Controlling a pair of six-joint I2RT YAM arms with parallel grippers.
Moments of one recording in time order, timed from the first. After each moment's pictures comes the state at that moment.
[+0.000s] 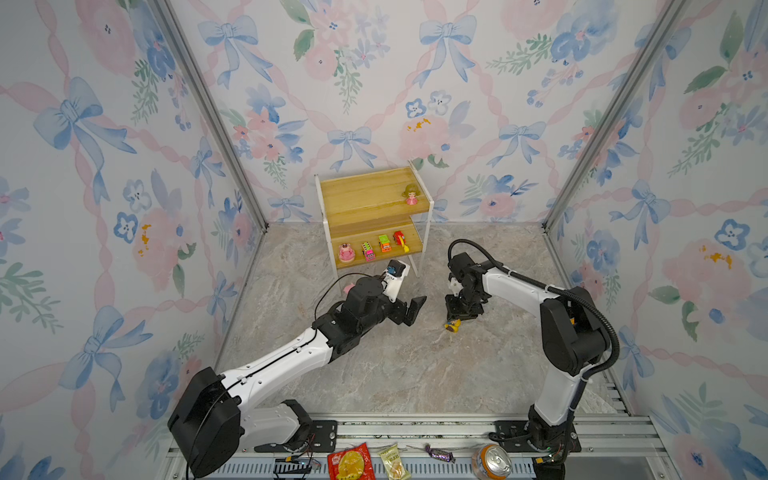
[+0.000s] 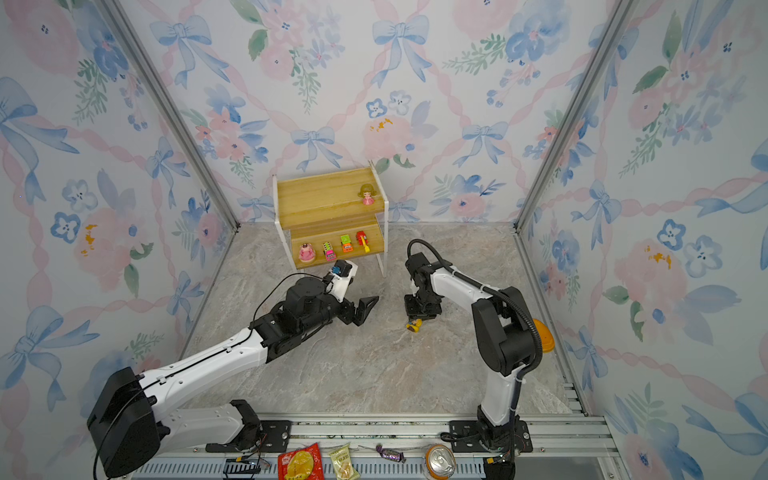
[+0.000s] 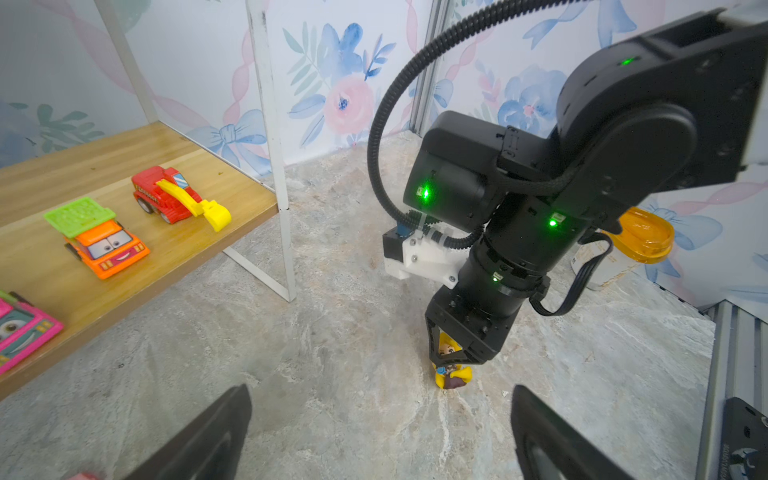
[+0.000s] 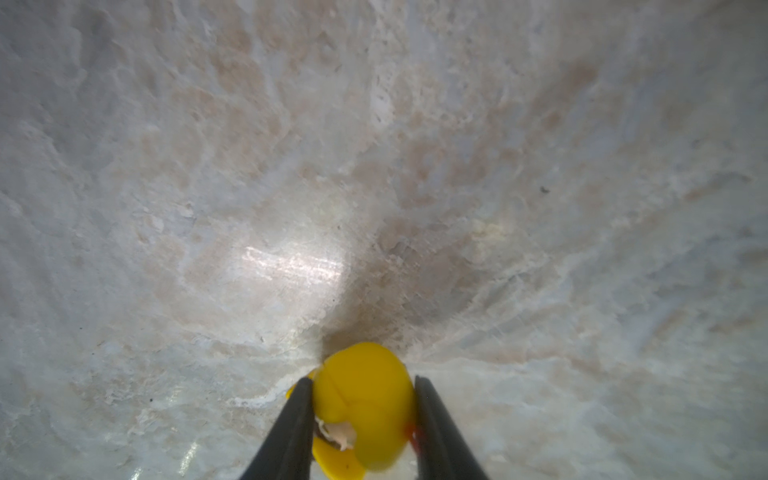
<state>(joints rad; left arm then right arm) -0.76 1.22 0.81 0.08 0.00 -0.12 0.45 1.87 1.32 -0.92 -0.11 0.30</state>
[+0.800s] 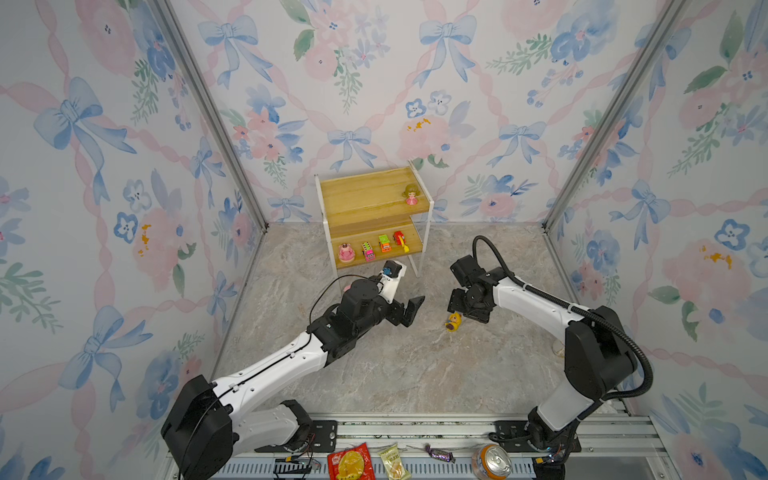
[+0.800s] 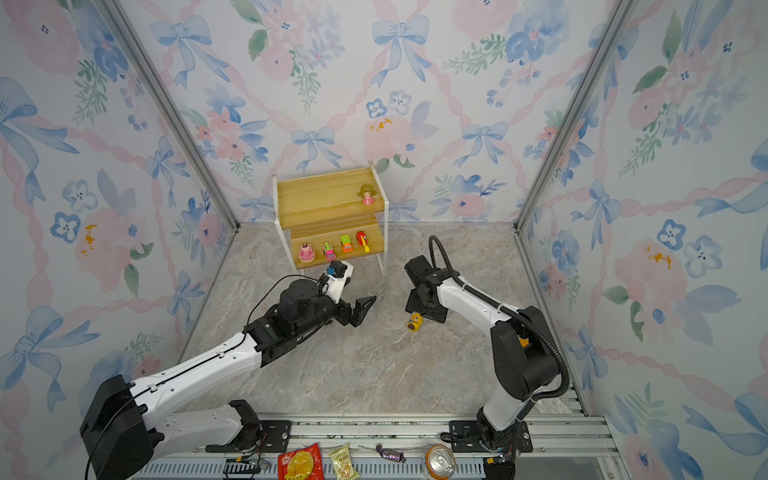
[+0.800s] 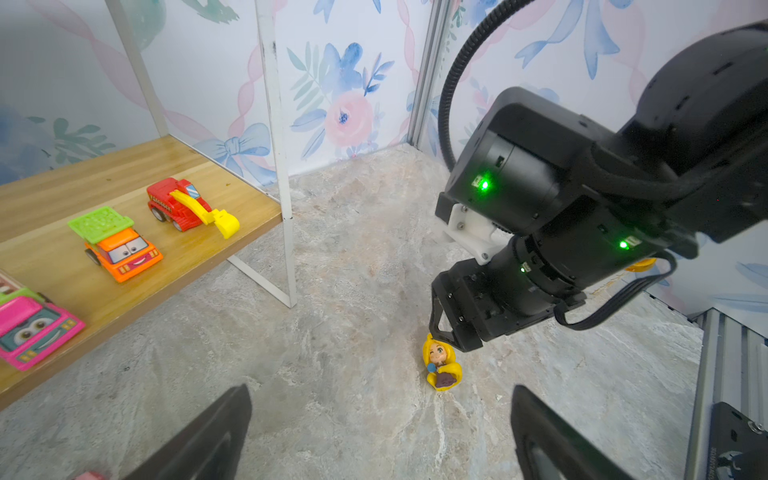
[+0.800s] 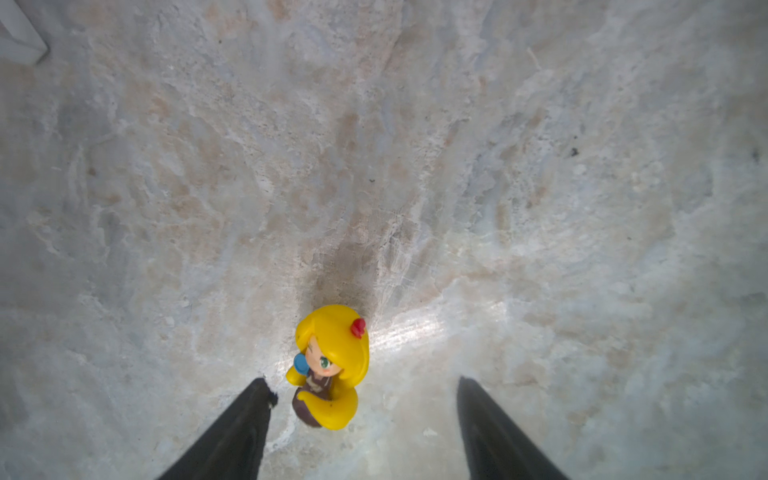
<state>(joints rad) -0.76 1.17 0.79 0.08 0.00 -0.13 0.53 1.68 1.20 -0.85 0.16 0.86</state>
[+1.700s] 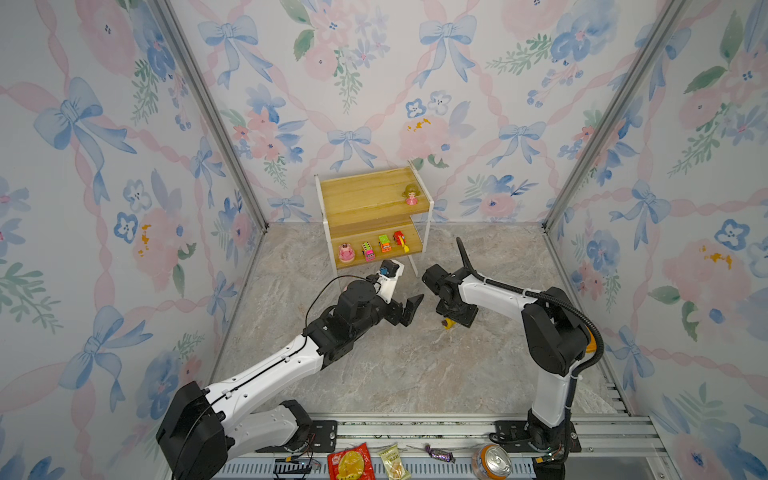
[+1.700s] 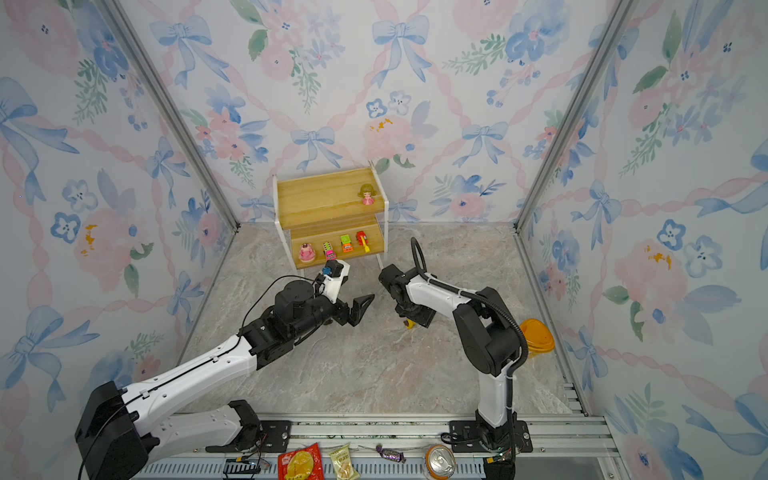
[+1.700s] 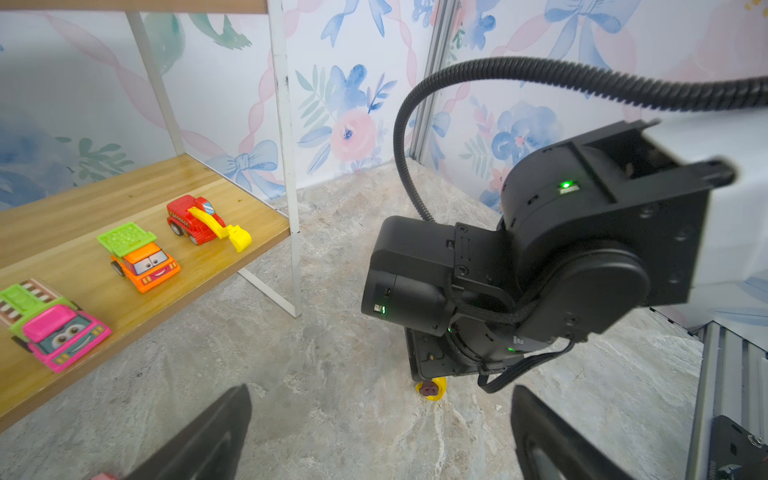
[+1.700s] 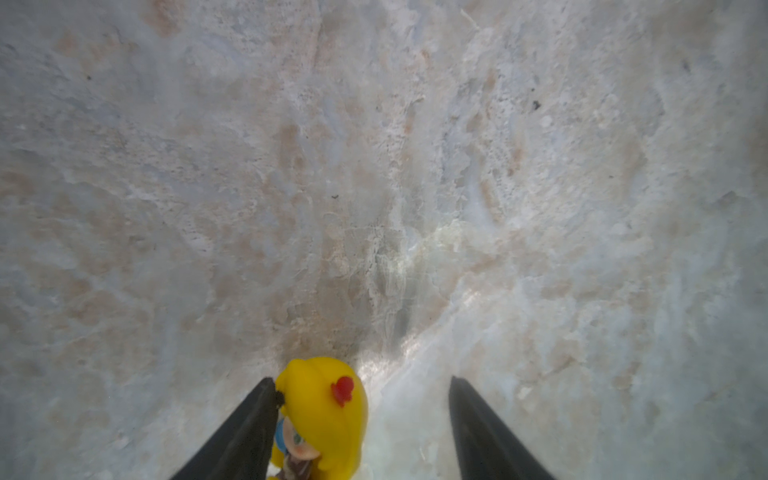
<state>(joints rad) -0.77 1.13 0.79 0.08 -0.03 -0.13 0.64 1.93 1.36 -0.96 0.39 1.18</state>
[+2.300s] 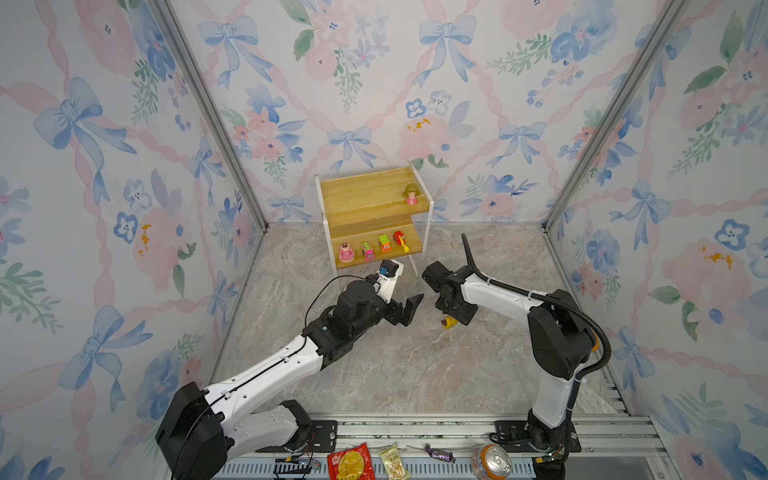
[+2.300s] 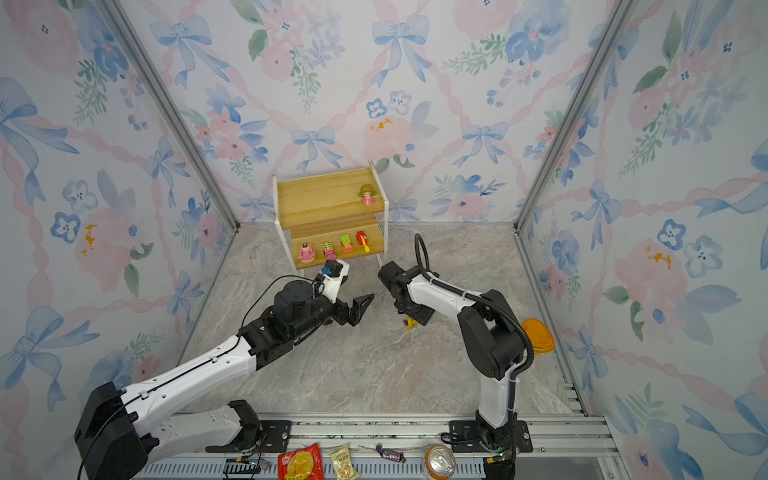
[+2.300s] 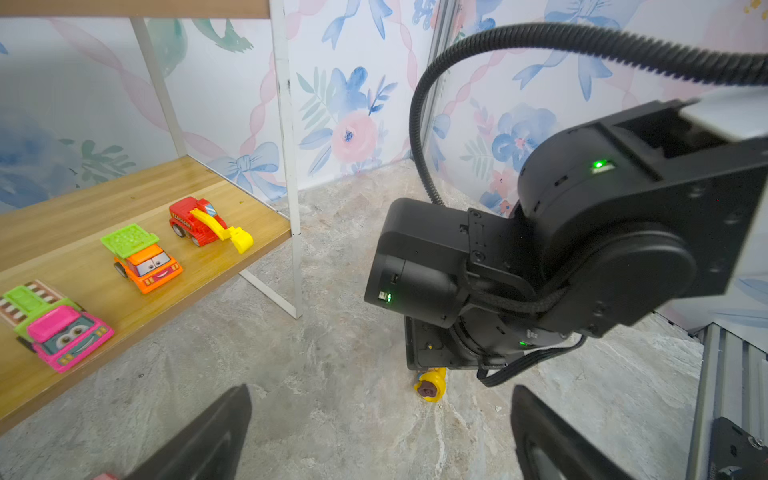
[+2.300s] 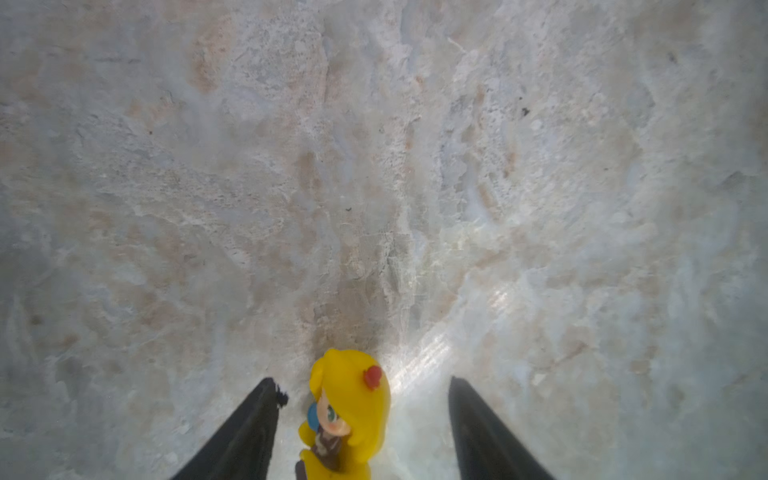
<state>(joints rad) -0.77 1.13 0.79 0.08 -0.03 -0.13 0.65 1.89 1.37 -0.94 0.38 1.28</state>
